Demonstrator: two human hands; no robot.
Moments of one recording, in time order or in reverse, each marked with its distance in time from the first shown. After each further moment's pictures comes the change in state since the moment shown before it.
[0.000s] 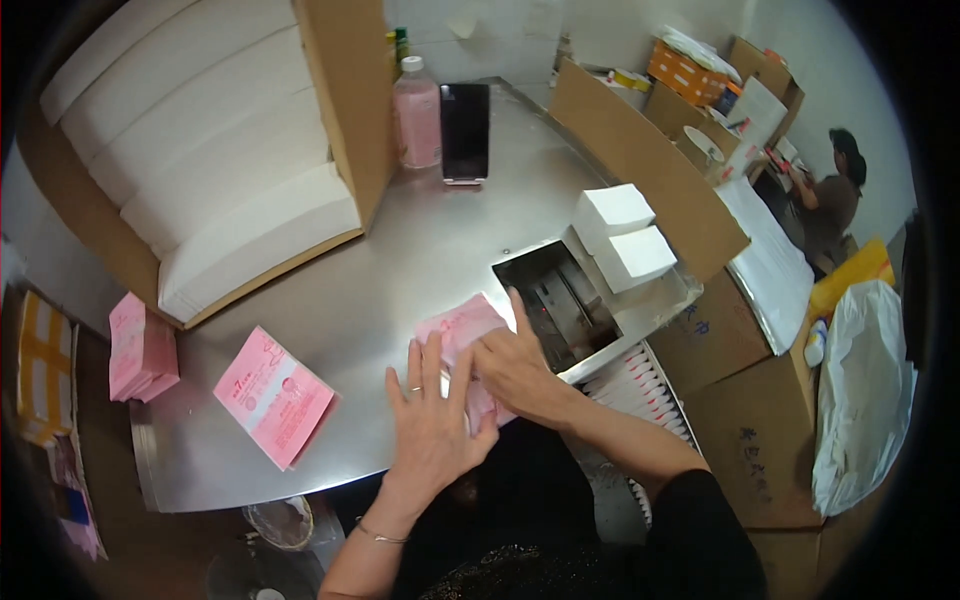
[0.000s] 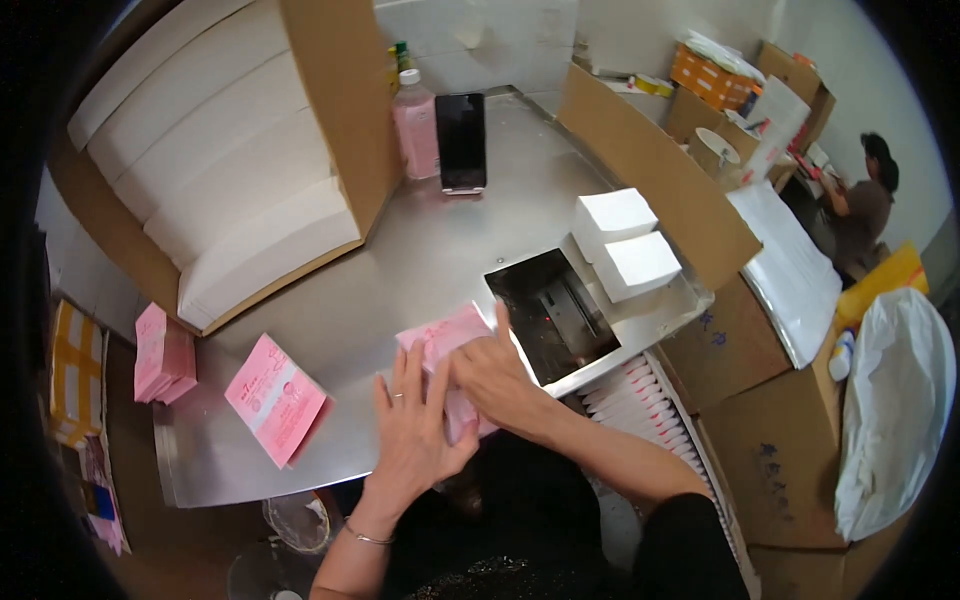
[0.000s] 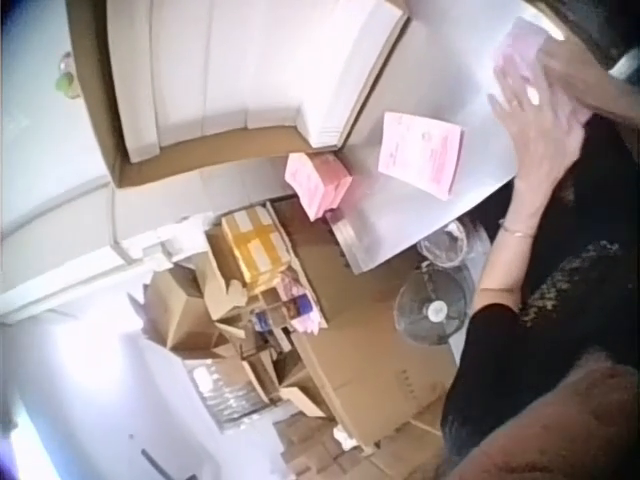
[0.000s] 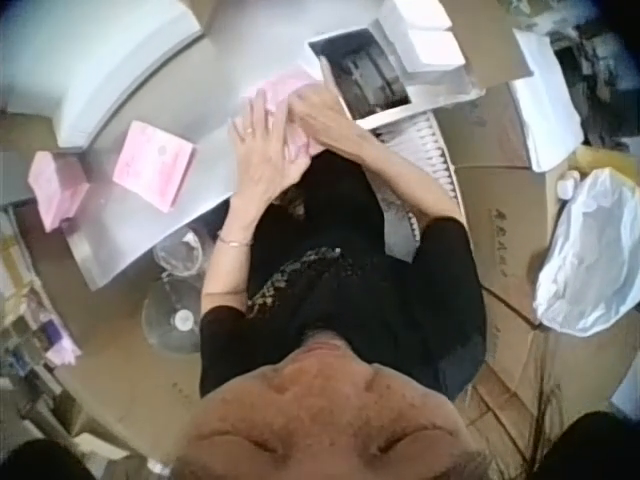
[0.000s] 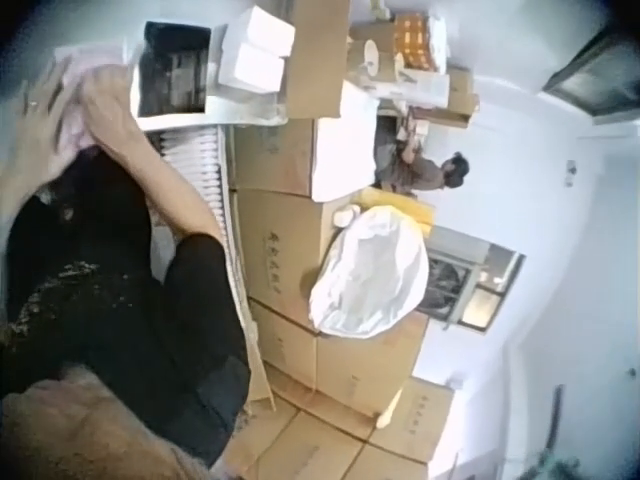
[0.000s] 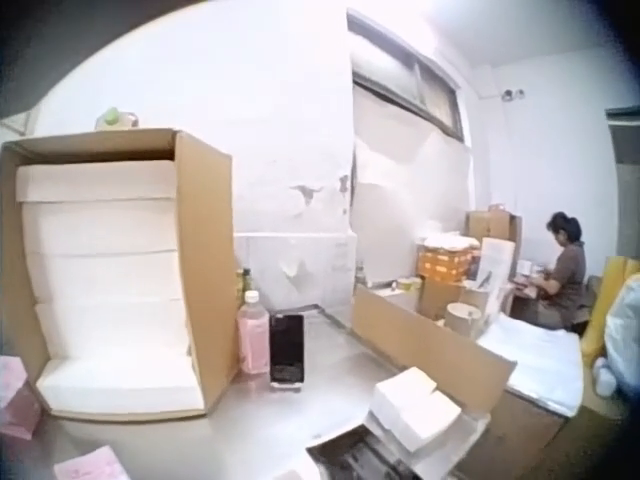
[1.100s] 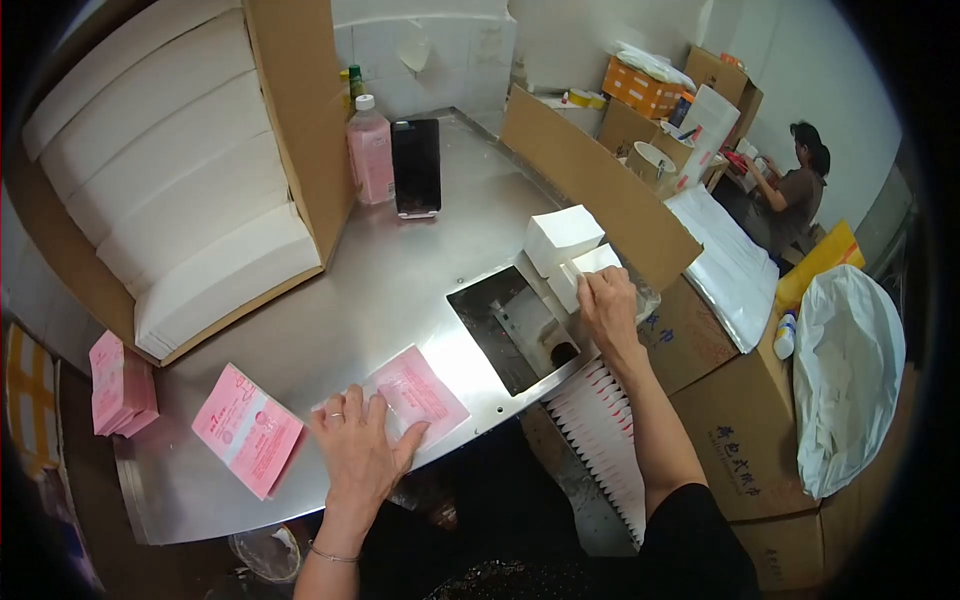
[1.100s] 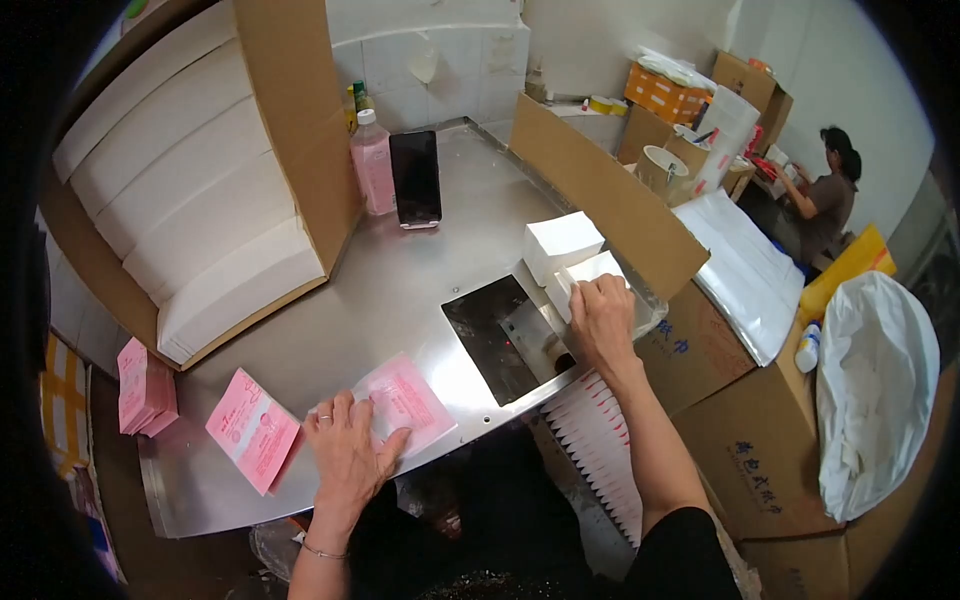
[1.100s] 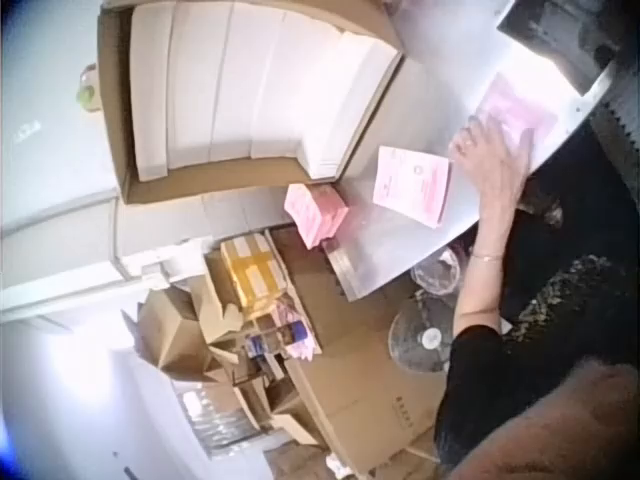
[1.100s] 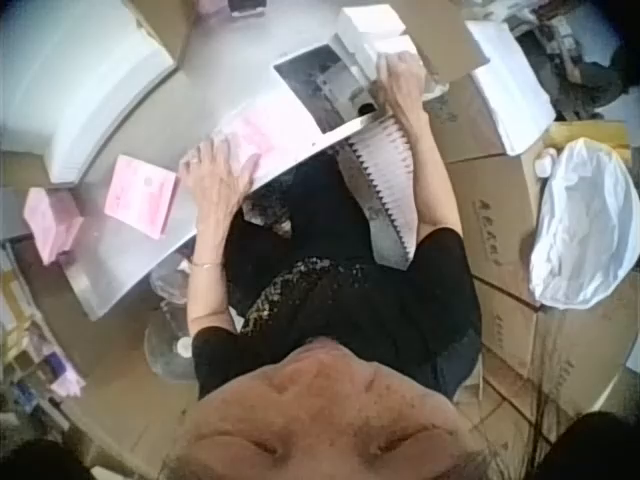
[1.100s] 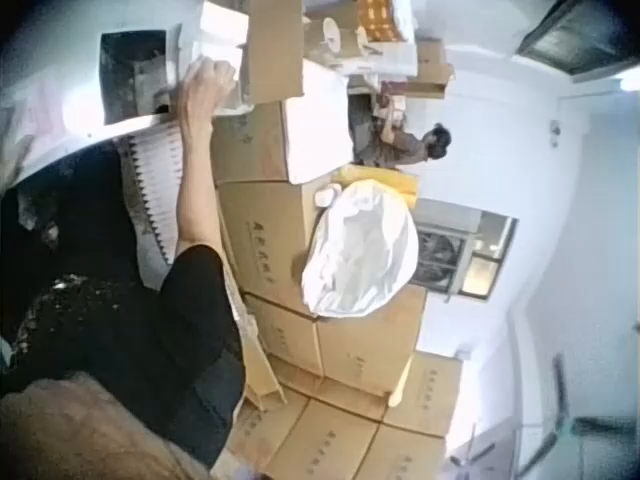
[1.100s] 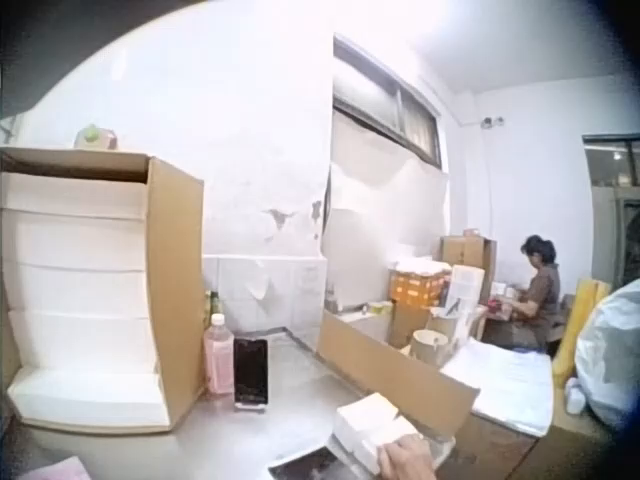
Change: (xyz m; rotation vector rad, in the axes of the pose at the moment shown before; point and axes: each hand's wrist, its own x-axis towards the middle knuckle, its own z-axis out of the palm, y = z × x) left_hand -0.002 -0.025 -0.019 0.308 0.043 -0.042; right_hand -0.064 0.138 -0.080 -0.400 0.512 0.502
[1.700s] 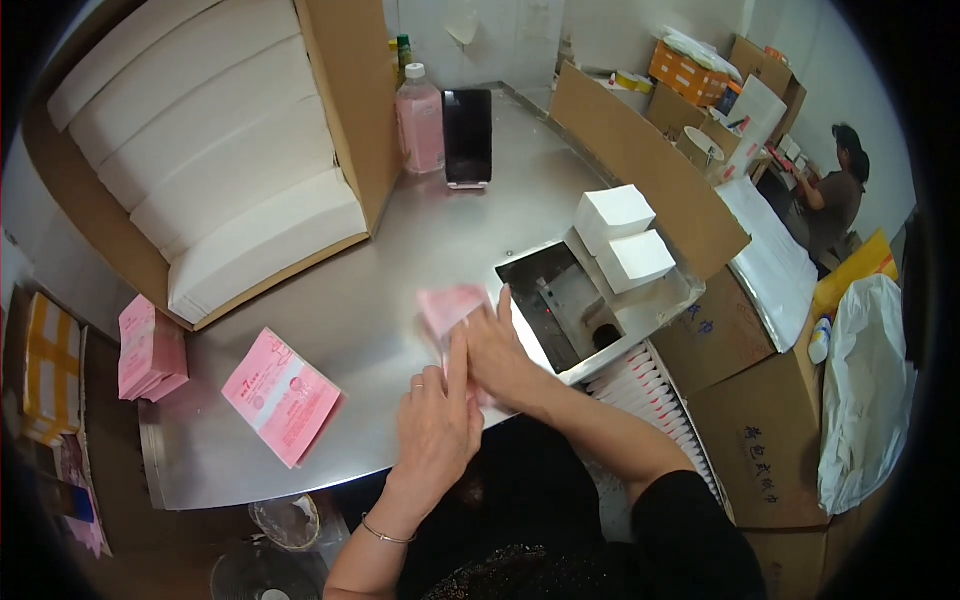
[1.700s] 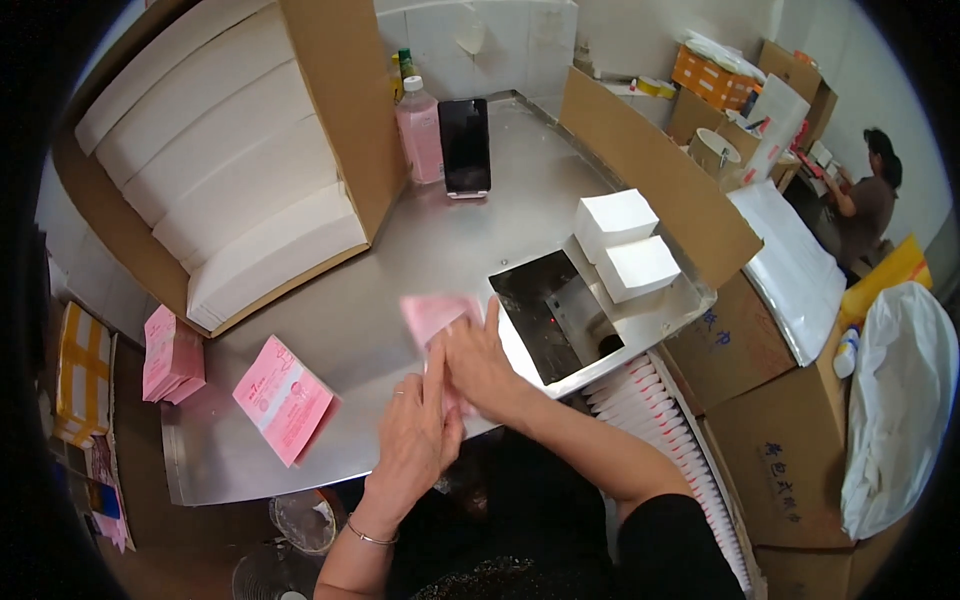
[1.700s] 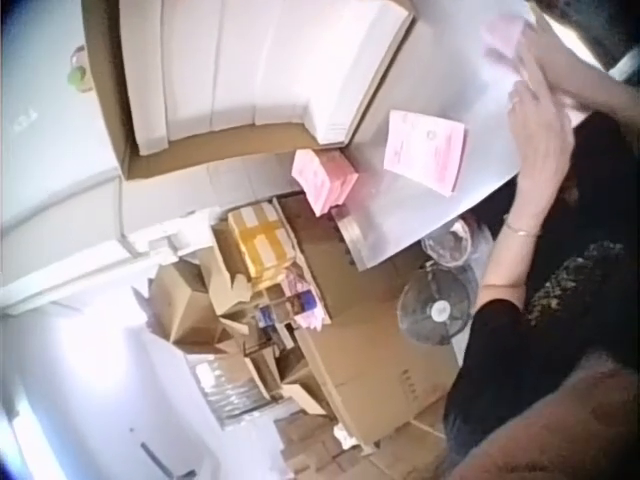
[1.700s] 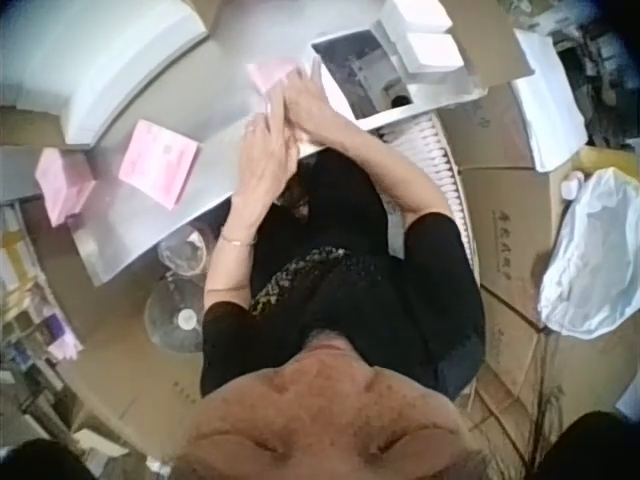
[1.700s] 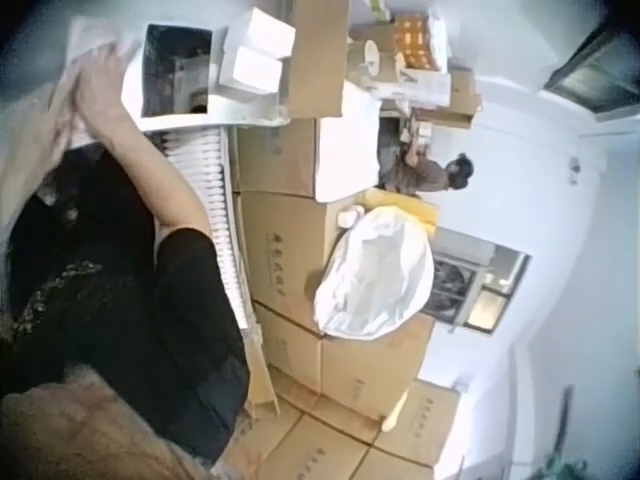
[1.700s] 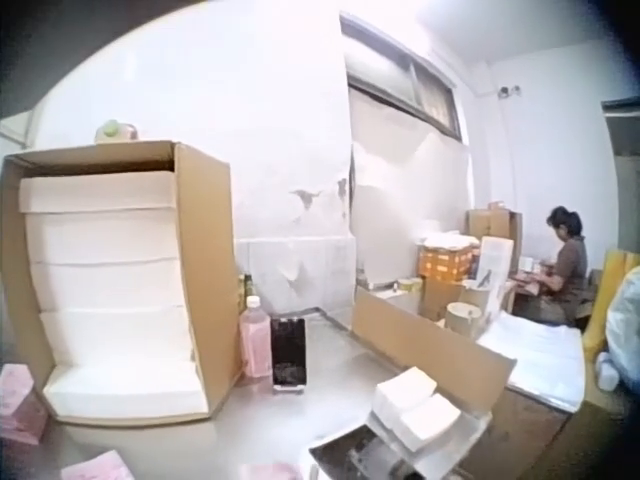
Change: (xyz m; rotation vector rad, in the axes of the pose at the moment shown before) left_hand 0.002 0.028 -0.008 -0.389 -0.031 -0.013; right_hand -0.038 -0.183 0.061 0.149 -0.433 -0.507
